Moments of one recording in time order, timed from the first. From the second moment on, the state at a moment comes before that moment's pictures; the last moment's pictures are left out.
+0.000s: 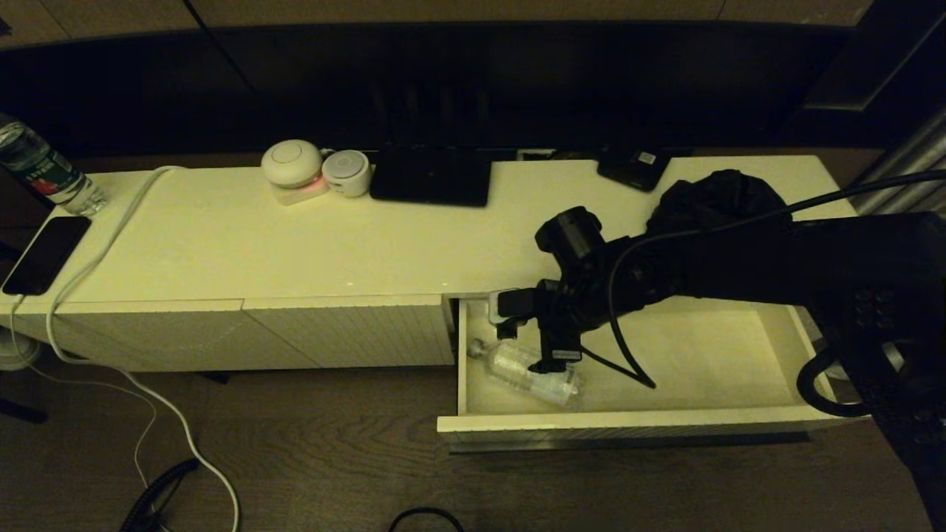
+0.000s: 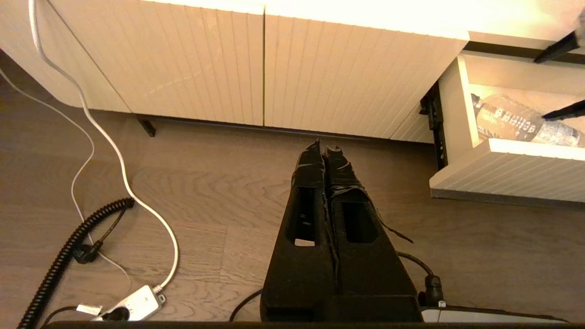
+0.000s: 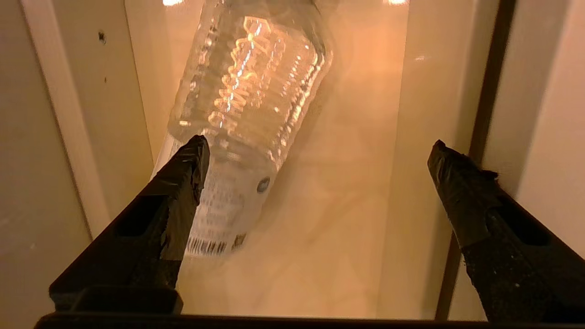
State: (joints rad) left arm 0.00 0.00 0.00 -0.04 0.02 -0.14; right arm 0.56 2.29 -1.93 0.44 0.00 -1.08
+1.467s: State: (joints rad) left arm 0.00 0.00 0.00 -0.04 0.02 -0.14; right arm 0.59 2.33 -1.93 0.49 0.01 -1.04
